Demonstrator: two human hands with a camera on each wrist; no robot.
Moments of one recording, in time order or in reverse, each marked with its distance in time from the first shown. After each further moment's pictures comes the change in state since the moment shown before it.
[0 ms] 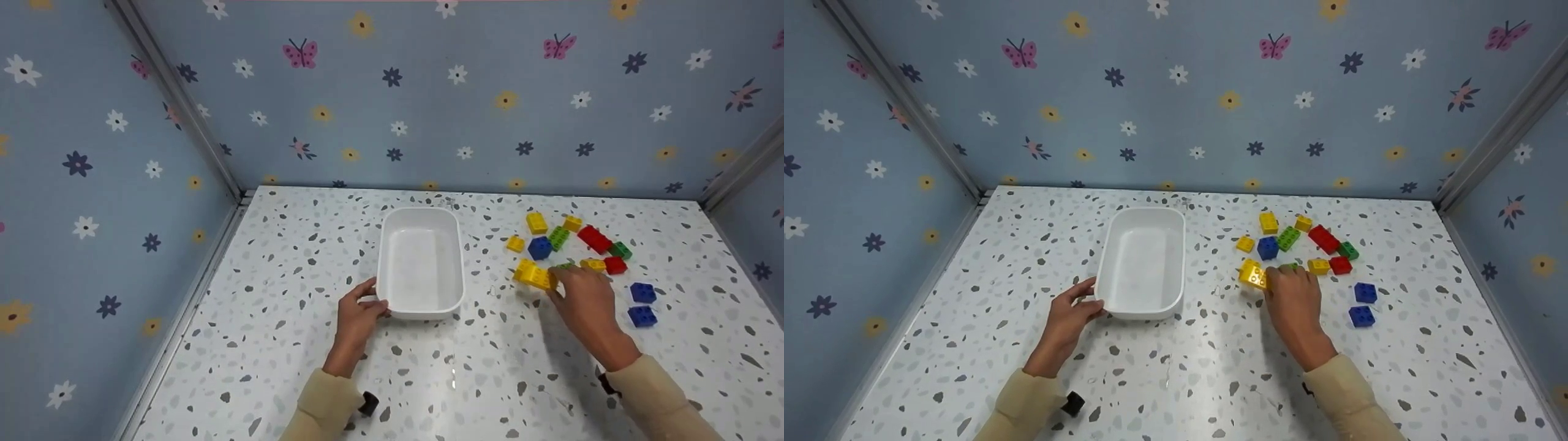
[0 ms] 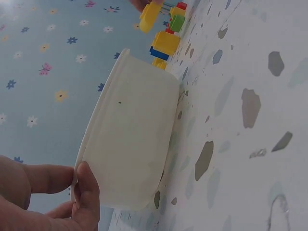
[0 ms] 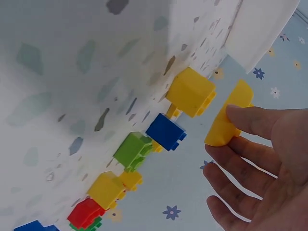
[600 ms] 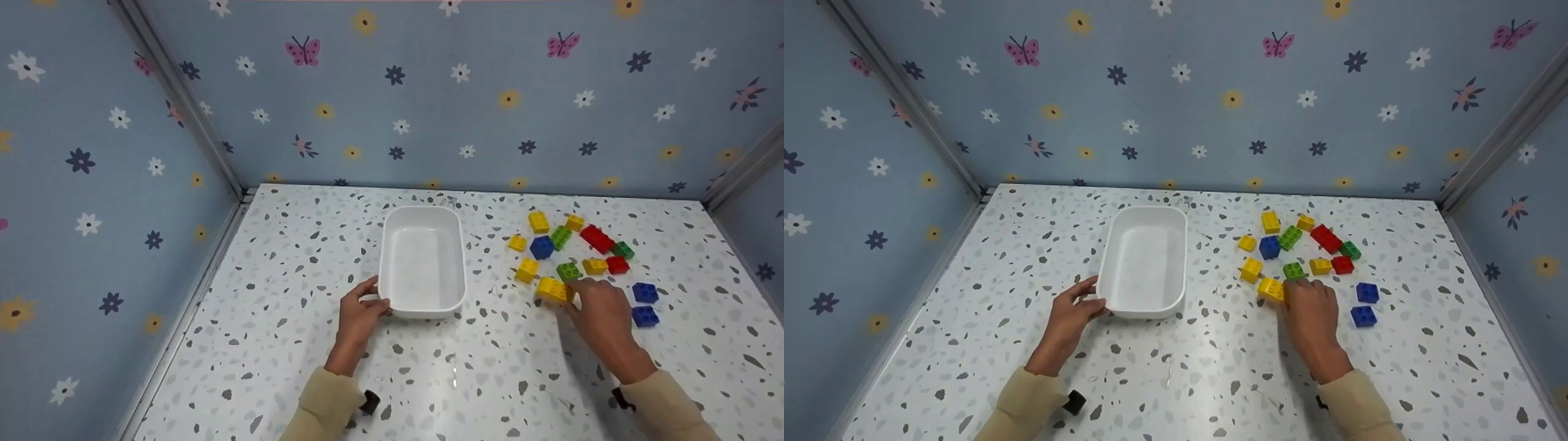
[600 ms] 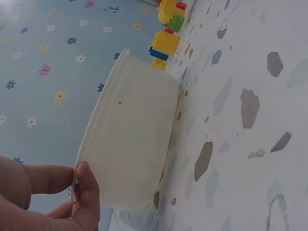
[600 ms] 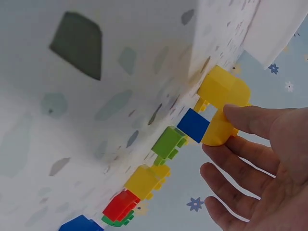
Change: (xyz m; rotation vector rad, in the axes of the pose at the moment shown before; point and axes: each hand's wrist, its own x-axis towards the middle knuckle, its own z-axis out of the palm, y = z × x) left_hand 0.002 -0.004 0.000 0.006 0.009 0.009; right_hand -0.018 0.021 0.002 -0.009 -0.094 0.089
